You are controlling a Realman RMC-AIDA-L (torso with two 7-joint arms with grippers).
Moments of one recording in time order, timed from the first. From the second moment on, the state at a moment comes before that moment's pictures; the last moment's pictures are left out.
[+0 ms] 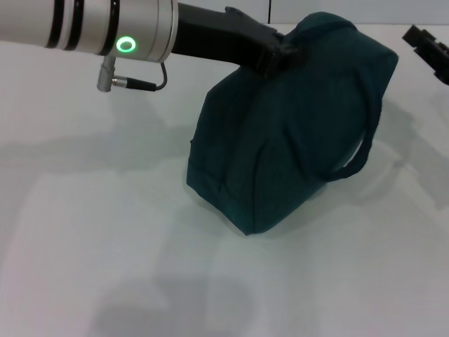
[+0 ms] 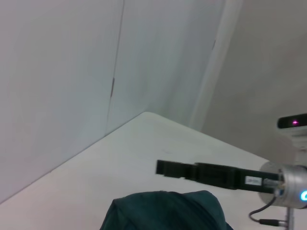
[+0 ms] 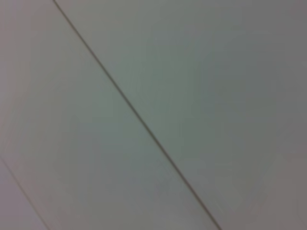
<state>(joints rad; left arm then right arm) -0.53 -2.09 1.33 1.49 1.97 1.33 -2.37 0.53 2.02 -1.14 -0.23 -0.77 -1.28 1.23</state>
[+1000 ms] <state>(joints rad) -0.51 -2.09 1.29 1.33 1.88 1.28 -2.24 0.46 2.02 -1.13 -0.23 -0.75 -1.32 1.20</state>
